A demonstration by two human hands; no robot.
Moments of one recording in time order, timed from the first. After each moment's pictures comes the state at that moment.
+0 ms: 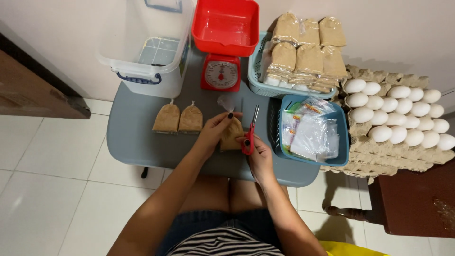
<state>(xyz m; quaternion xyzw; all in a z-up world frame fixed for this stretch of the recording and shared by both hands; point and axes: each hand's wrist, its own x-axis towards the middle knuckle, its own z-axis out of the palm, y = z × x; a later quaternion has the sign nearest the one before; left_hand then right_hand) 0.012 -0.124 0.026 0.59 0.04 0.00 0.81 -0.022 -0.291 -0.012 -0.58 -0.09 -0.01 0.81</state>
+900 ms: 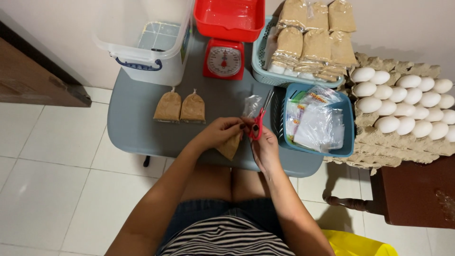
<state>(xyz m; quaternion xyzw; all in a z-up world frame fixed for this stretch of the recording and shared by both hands) 0.007 -0.106 0.017 0.65 -0.21 -0.10 0.73 -0.019 -0.289 0.007 -0.43 -0.04 0.05 0.90</state>
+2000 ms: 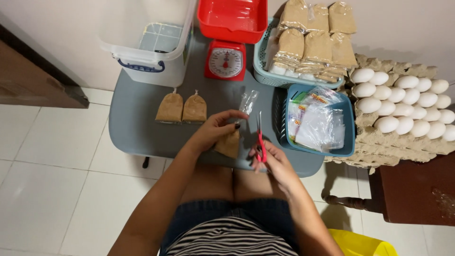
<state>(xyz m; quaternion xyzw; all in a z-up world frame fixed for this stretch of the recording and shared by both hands) -0.007 -0.093 0.024 0.54 -0.16 -0.06 0.83 -0.057 -0.350 0.015 -0.63 -0.07 0.18 0.75</state>
